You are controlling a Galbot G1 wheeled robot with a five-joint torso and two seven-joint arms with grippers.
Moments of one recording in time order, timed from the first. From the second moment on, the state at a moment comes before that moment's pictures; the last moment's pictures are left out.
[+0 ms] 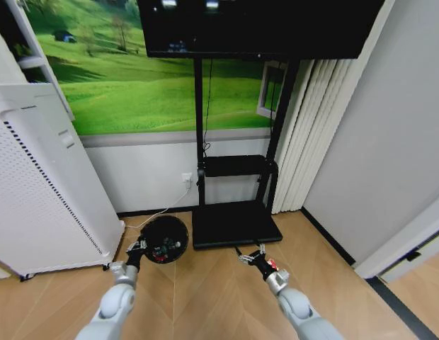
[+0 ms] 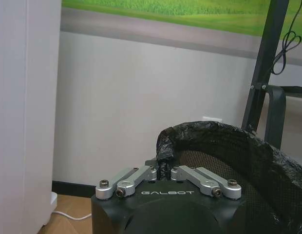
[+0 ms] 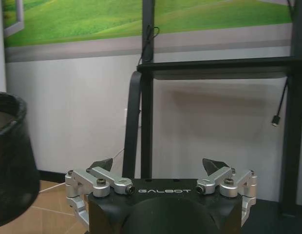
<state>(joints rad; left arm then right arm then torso) 1.31 -1.14 -0.46 -1.68 -0.56 -0.11 -0.12 -1.35 1.16 0.38 1.53 0.36 0.38 -0.20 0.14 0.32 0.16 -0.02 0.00</state>
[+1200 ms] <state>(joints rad) 1.46 -1.18 -0.51 -1.76 -0.54 -0.15 -0.09 -1.37 1.16 0.43 1.45 0.37 0.41 -0.22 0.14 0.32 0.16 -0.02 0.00</state>
